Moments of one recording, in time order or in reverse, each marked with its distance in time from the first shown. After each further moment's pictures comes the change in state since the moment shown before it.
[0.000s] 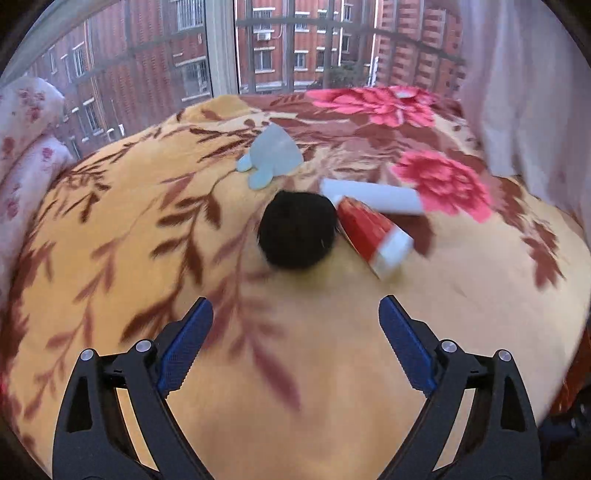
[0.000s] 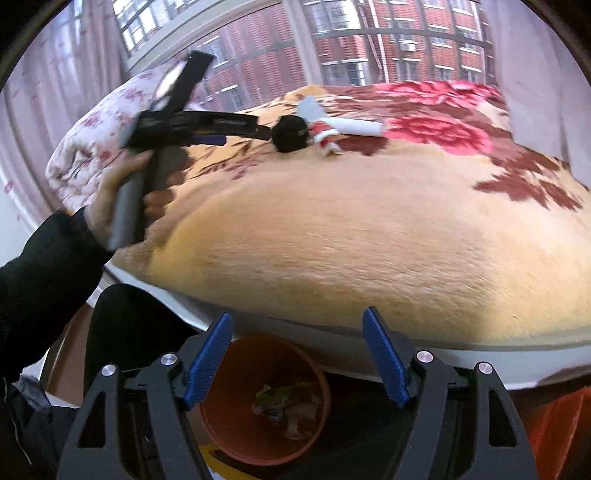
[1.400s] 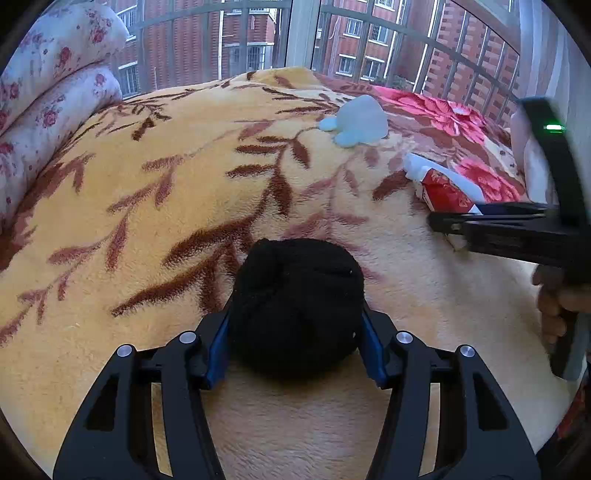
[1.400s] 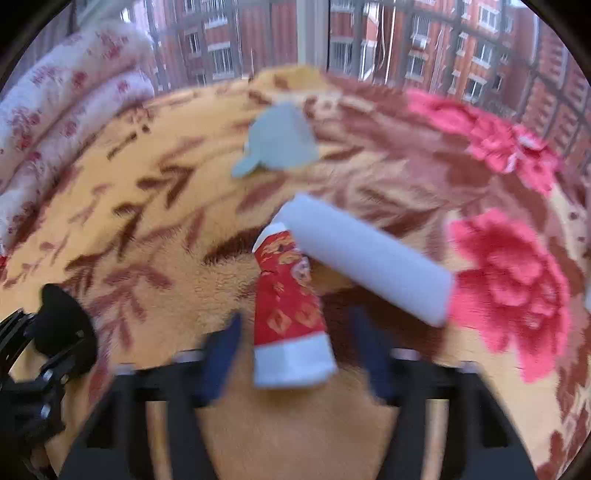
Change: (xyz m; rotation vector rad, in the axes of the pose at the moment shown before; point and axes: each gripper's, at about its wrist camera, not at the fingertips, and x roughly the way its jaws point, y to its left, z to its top) left arm -0.001 0.063 -0.060 -0.212 -0.027 0.046; right arm 0.232 -0.005 0.236 -0.144 0.184 -0.174
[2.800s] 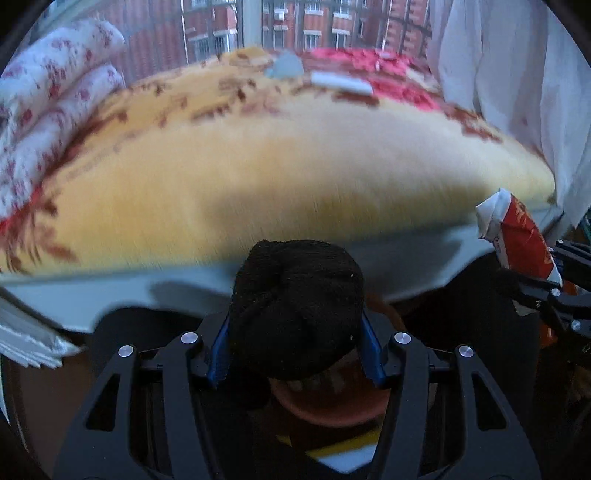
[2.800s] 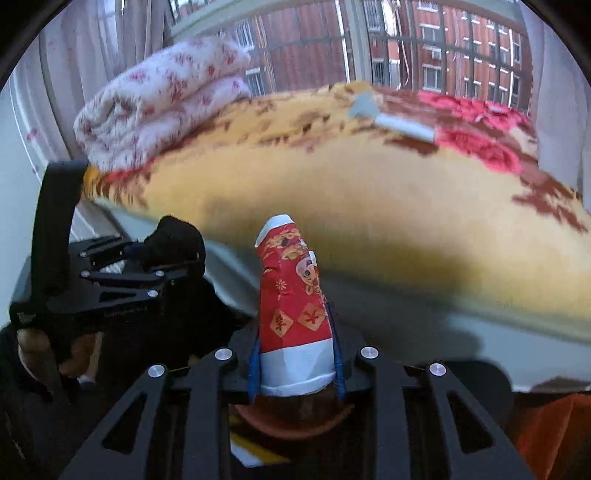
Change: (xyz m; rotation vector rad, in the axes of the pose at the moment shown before) left arm -0.151 -0.036 -0.187 0.153 0.114 -0.039; right arm -0.206 0.091 -0.302 -0.018 -0.131 0.161
